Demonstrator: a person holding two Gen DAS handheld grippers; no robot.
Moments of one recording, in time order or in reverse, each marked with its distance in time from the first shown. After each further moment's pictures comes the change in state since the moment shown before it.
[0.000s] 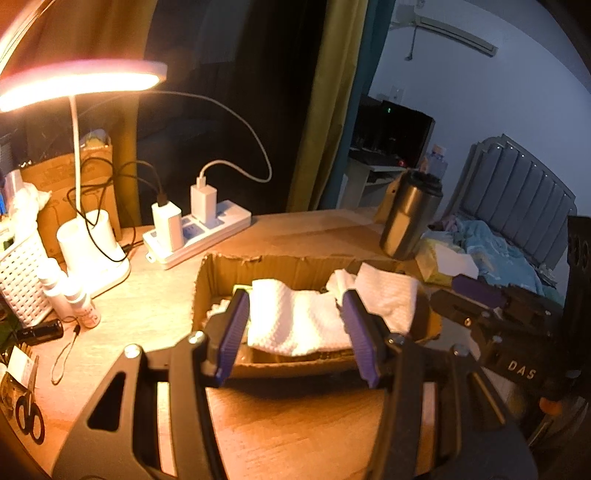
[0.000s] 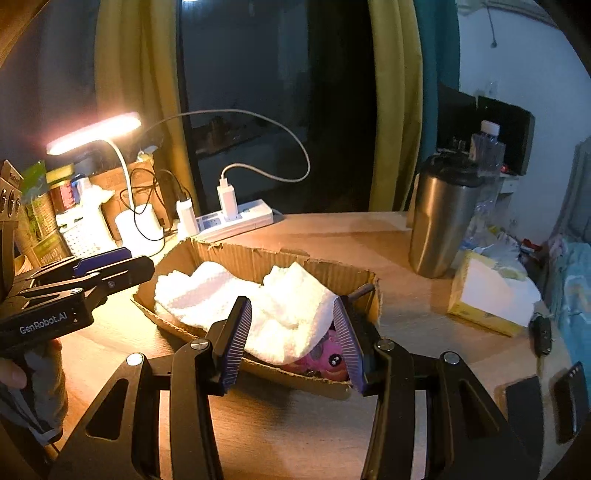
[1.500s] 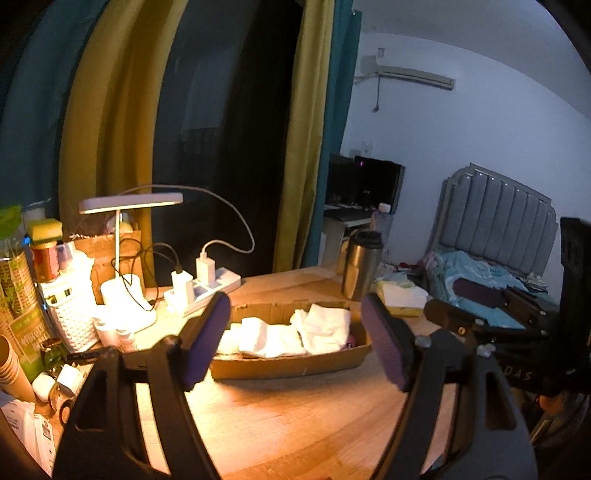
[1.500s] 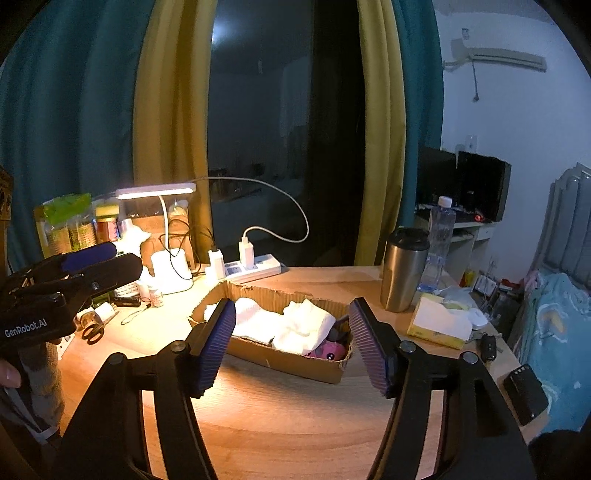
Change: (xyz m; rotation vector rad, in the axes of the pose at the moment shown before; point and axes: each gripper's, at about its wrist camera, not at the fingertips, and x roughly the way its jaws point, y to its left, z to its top) left arm -0.154 -0.042 -0.009 0.084 -0.249 -0.028; right arm -0.145 0.043 -0.010 -0.042 -0.213 -0.054
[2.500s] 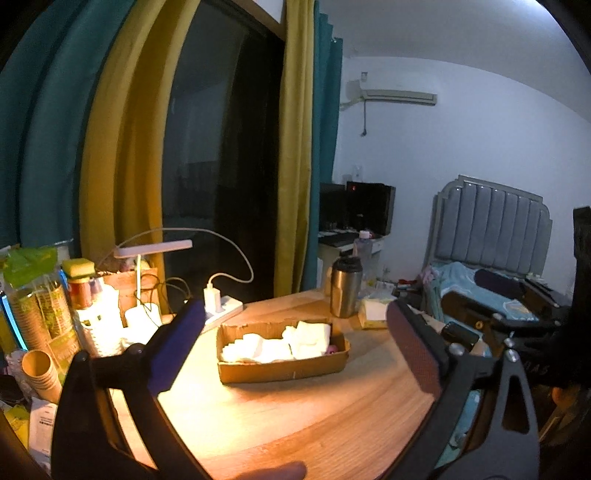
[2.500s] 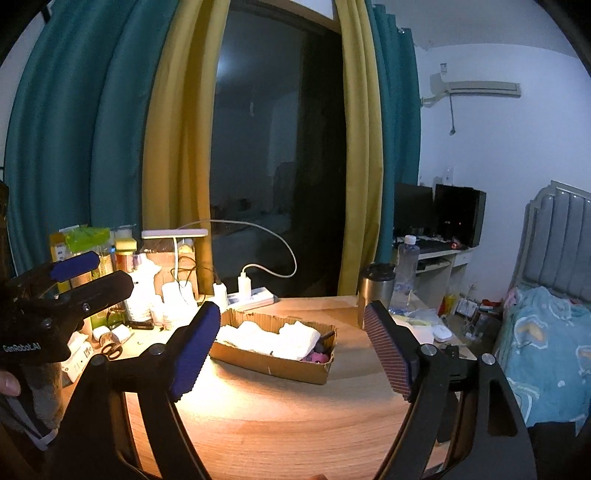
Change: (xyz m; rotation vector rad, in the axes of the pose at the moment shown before) left arm -0.100 -0.037 0.012 0.066 -0.114 0.017; right arm -0.112 0.015 0.004 0.011 -0.148 -0.067
